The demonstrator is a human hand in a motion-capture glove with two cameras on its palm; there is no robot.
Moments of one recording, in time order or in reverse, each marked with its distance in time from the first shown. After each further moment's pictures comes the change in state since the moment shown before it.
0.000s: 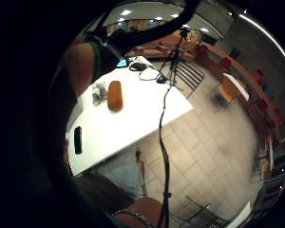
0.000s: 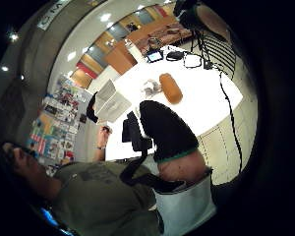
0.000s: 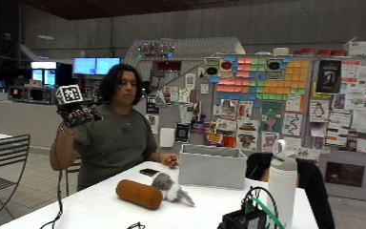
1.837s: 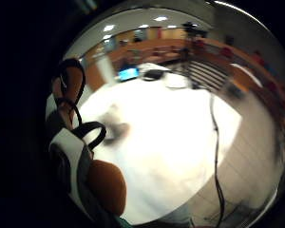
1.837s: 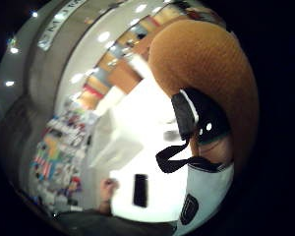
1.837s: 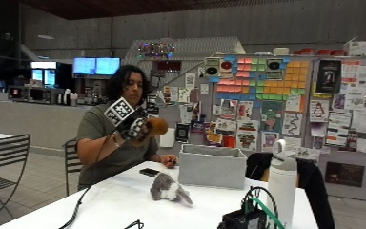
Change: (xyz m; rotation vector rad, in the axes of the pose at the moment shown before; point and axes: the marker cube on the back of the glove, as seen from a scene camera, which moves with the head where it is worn) arm -0.173 -0.140 0.147 0.035 -0.349 0.162
